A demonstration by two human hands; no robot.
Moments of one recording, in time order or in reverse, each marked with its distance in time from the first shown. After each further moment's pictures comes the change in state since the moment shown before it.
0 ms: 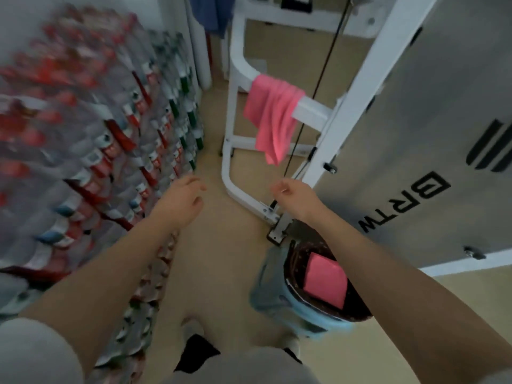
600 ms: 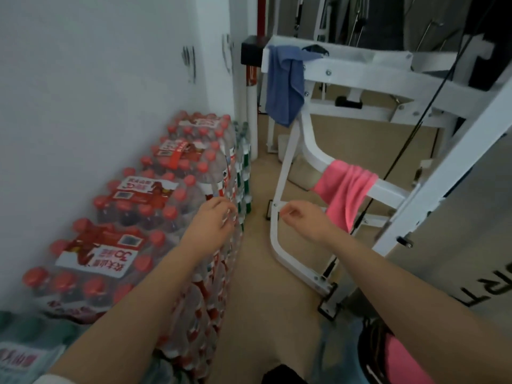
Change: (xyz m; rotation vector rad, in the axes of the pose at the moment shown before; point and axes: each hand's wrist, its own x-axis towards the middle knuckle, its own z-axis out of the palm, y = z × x) left_hand -0.028 -0.111 -0.150 -0.106 0.314 0.106; right_hand 0.050 -0.193 0.048 -0.109 0.094 -0.360
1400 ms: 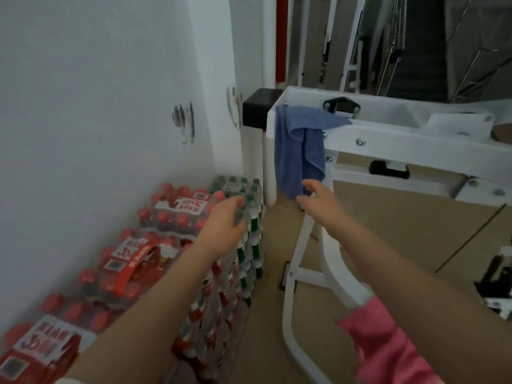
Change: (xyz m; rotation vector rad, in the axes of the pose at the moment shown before) left_hand 0.354 -0.004 -0.005 -0.130 0.144 -0.154; right_hand 0.357 0.063 -0.146 0.422 0.160 0.092
